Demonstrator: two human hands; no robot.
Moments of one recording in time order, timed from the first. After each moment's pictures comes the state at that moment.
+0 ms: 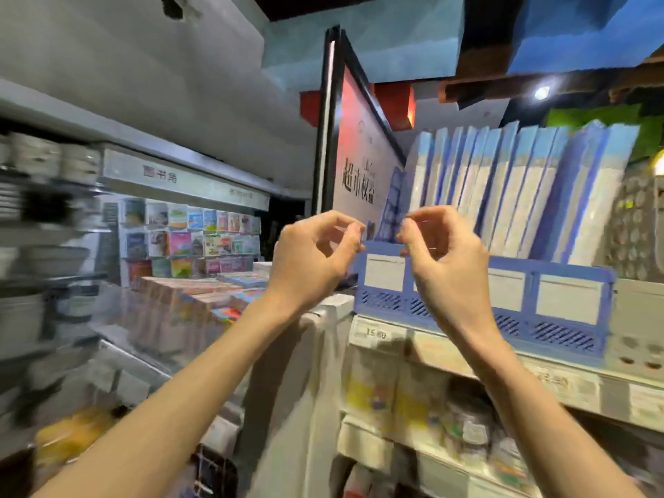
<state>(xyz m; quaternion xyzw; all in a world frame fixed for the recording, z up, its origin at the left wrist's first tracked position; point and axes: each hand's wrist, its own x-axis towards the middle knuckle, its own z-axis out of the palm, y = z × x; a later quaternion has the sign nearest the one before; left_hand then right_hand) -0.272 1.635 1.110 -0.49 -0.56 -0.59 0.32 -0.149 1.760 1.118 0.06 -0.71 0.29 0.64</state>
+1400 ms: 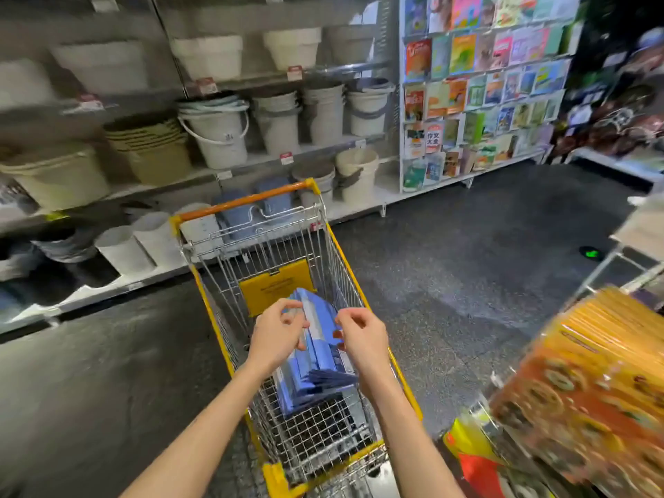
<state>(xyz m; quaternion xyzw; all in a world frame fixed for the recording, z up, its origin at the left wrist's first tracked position) -0.607 1.043 0.638 0.15 -0.84 -0.52 0.05 -0.608 1.198 0.653 -0.10 -0.73 0.67 -0.07</state>
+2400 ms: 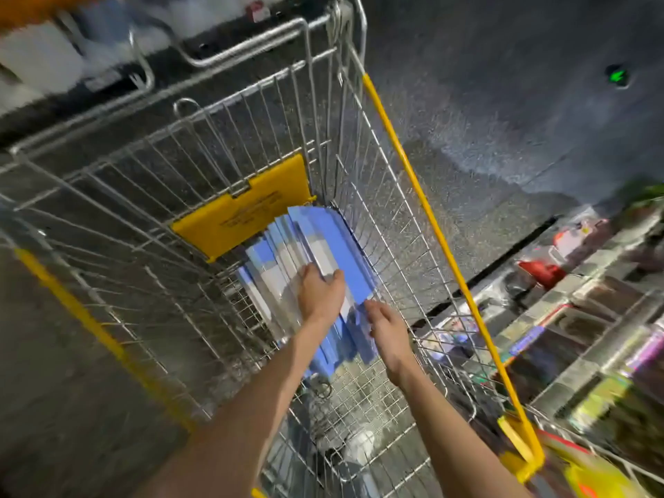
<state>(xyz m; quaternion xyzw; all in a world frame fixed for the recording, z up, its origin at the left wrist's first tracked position) -0.876 0.962 0.347 0.35 -0.74 -0.51 -0.25 -0.817 1.074 0.373 -0.36 -0.74 0.51 -0.26</state>
